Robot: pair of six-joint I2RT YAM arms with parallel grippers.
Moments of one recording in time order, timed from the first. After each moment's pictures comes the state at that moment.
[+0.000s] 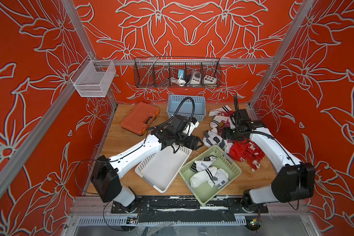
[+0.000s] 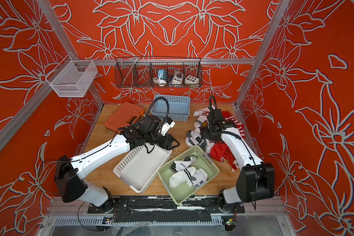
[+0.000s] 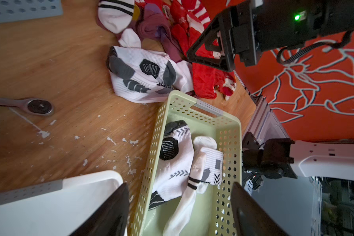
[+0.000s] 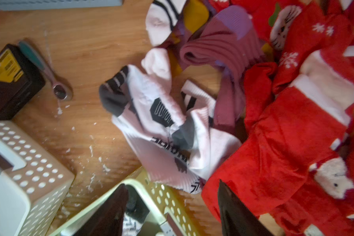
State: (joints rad) left arm -0.69 1.49 1.33 -0.57 0.39 -0.36; right arm 0.17 1.47 1.25 -0.91 -0.04 0.23
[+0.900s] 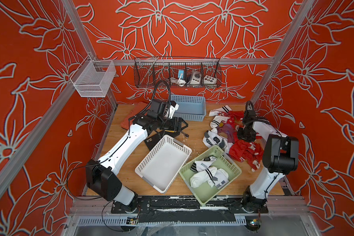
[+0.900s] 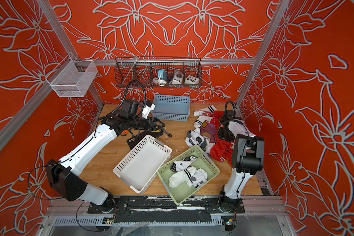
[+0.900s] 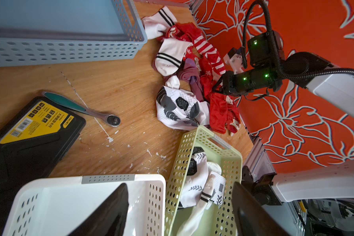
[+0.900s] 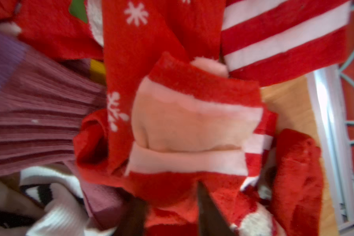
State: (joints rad) left arm -0.41 1.50 1.47 -0.70 0.52 -0.35; right arm -0.11 1.82 1.32 -0.86 0.09 0.29
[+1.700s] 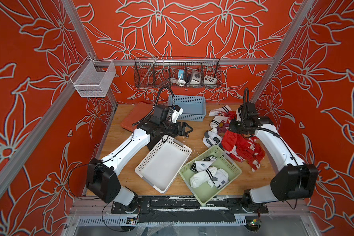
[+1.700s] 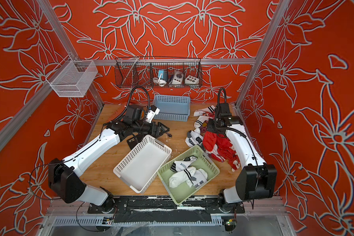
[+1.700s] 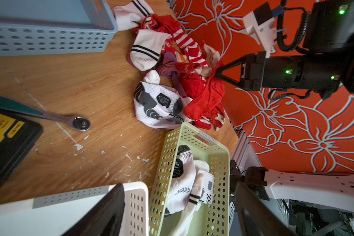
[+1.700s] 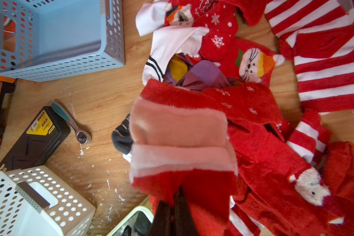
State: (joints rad) left arm -0.48 1.49 1.33 -0.47 0.62 -0.39; right arm 0.13 1.44 1.33 -0.88 -0.09 0.33
